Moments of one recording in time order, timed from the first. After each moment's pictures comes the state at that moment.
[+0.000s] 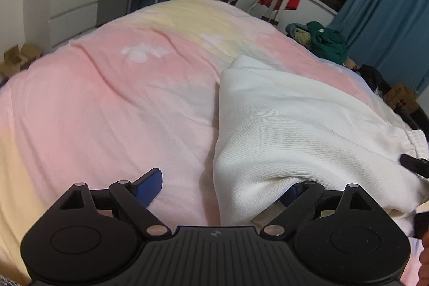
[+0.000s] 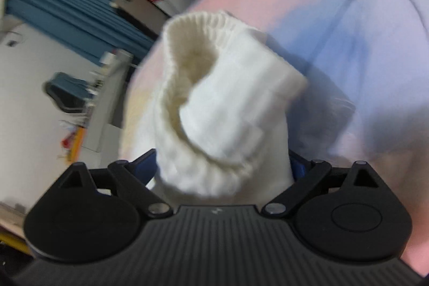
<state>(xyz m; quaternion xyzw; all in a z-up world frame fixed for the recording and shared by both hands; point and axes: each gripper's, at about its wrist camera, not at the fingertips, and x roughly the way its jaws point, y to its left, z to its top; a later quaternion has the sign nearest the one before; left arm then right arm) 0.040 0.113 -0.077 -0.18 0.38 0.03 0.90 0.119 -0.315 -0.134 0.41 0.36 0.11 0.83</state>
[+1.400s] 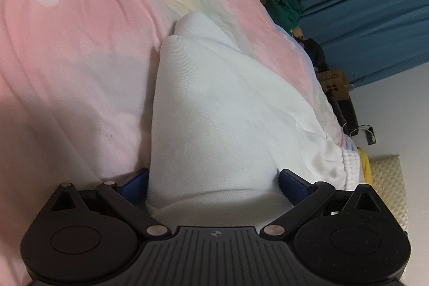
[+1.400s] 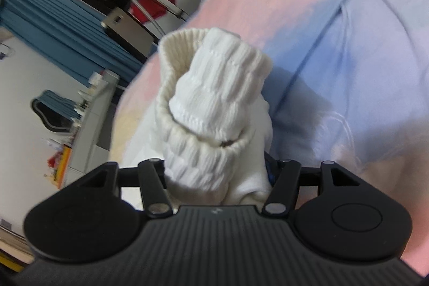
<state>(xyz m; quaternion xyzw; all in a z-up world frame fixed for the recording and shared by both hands) 0.151 0.142 -0.111 -0.36 0.48 -0.16 0.78 0.107 -0.303 -0.125 0.41 0.32 0.07 0.85</state>
